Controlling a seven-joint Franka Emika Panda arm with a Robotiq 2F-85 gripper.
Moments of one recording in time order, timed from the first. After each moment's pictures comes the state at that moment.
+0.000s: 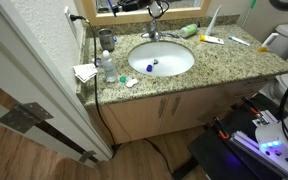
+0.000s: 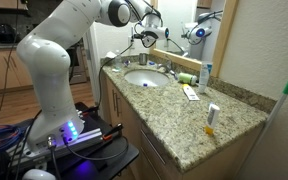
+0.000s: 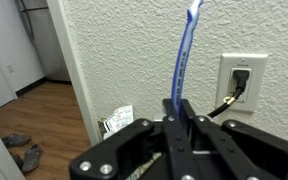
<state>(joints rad) 0.04 0.84 0.17 -1.15 1.34 1.79 1.28</state>
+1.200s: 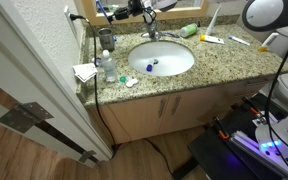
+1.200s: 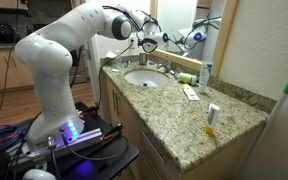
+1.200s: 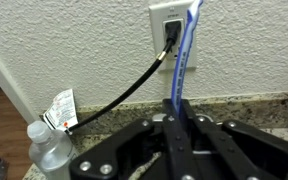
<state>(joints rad) 0.11 1.04 0.15 -0.92 1.30 2.03 1.46</state>
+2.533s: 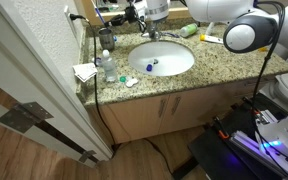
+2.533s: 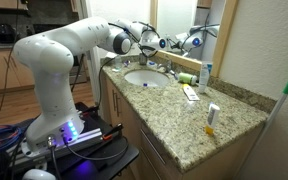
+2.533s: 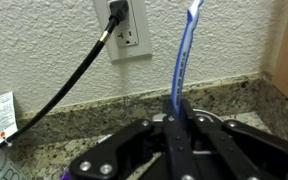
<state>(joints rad) 0.16 1.26 0.17 -0.65 1.29 2.21 1.54</state>
